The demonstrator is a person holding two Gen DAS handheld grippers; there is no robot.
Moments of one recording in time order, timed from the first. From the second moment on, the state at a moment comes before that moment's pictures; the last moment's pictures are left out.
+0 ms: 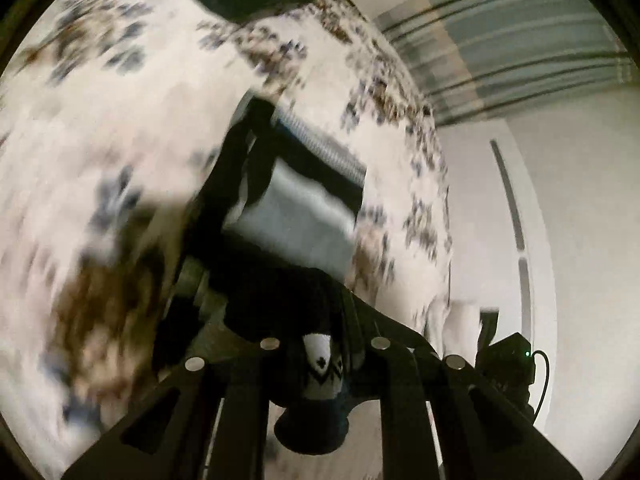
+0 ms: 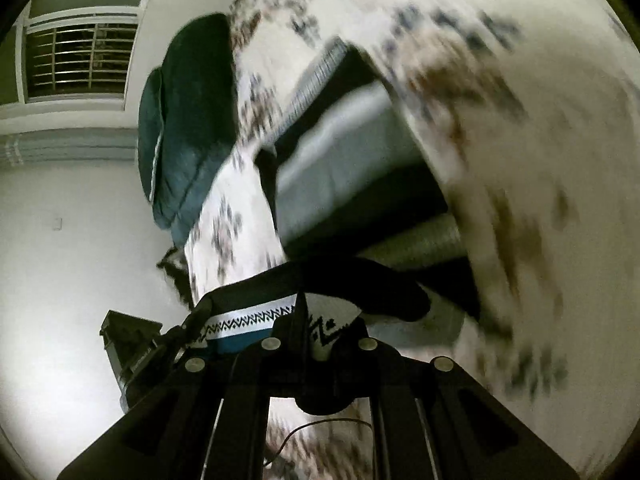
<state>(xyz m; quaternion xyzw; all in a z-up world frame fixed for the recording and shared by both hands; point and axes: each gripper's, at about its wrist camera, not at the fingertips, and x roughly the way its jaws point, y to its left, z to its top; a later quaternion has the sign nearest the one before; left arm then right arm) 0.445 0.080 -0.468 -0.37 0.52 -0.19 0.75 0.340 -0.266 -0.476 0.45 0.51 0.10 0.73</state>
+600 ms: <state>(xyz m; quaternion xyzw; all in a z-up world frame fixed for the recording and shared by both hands) 0.650 0.113 -0.536 -0.42 0.52 -0.16 0.73 0.587 -0.302 -0.504 0.47 0.49 0.07 0.73</state>
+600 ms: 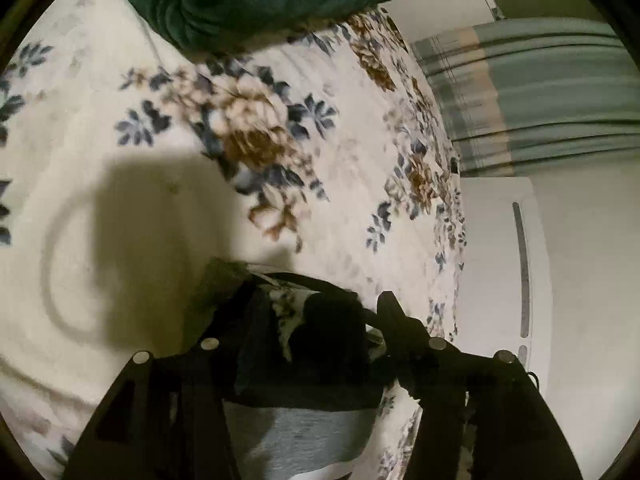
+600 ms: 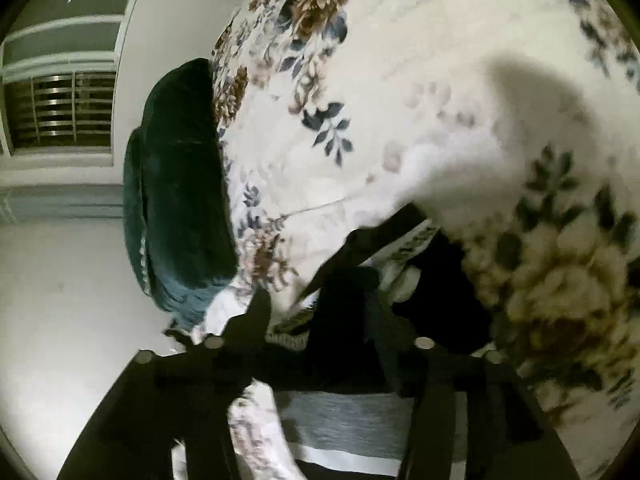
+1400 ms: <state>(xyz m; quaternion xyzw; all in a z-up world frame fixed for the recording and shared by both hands) 0.392 0.083 -0.614 -0.58 0.48 -0.08 0.66 0.582 -0.327 -0.582 0.26 0.66 0.18 0.68</state>
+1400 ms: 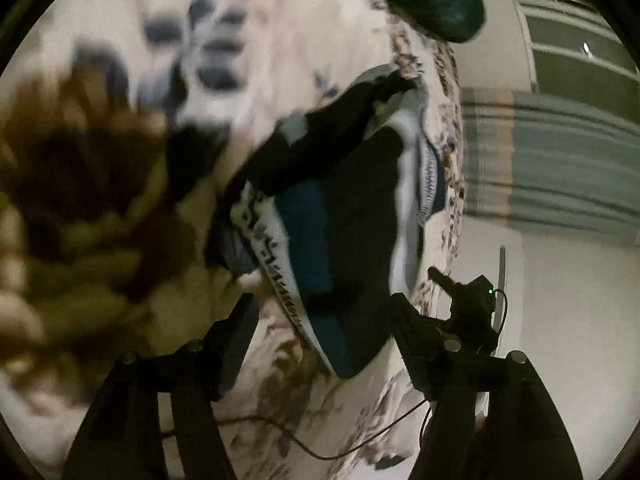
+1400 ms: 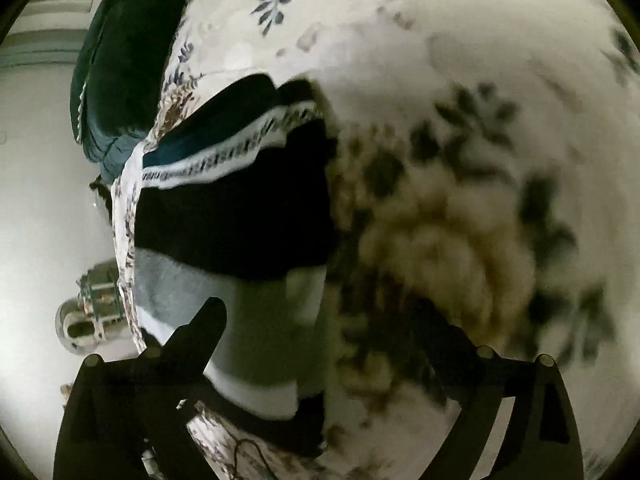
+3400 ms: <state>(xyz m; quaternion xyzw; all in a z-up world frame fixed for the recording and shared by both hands) 0.431 0.128 -0.552 -0.26 0.59 -0.02 0.77 0.461 -0.247 -0.579 0.24 0.68 0.11 0.69</state>
